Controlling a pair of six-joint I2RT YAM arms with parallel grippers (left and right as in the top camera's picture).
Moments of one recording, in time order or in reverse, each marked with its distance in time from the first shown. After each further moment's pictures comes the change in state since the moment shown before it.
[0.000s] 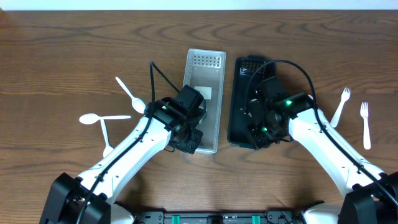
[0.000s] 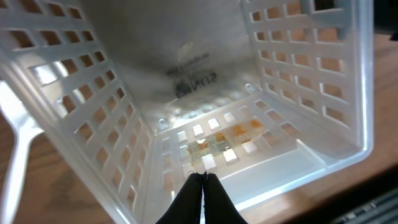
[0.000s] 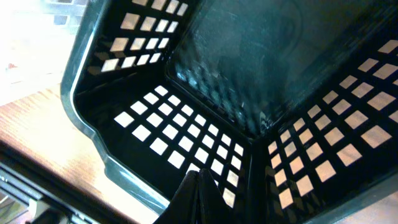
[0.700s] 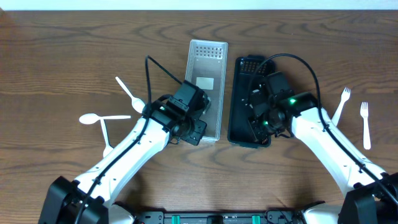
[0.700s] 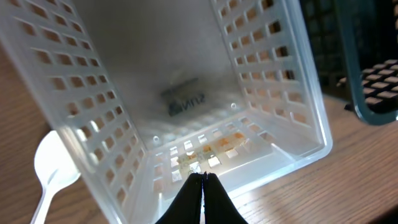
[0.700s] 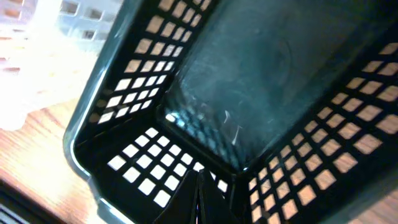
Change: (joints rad) left arm 0.002 -0.014 0.001 0.157 -0.029 0.000; right arm -0.032 0.000 0.000 0.122 -0.001 0.000
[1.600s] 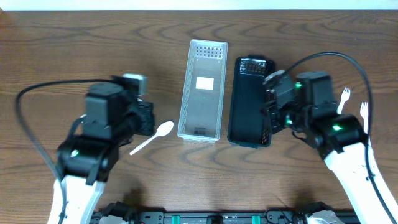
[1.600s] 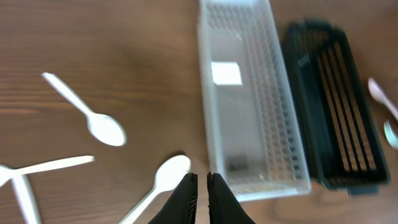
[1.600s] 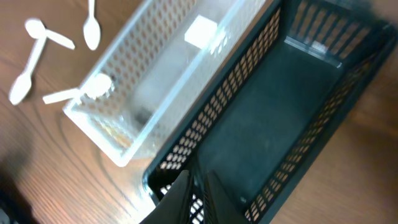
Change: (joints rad) left arm 0.359 -0.492 0.000 -0.016 0.031 -0.030; right arm -0.087 -0.328 0.000 0.119 -0.096 0.000
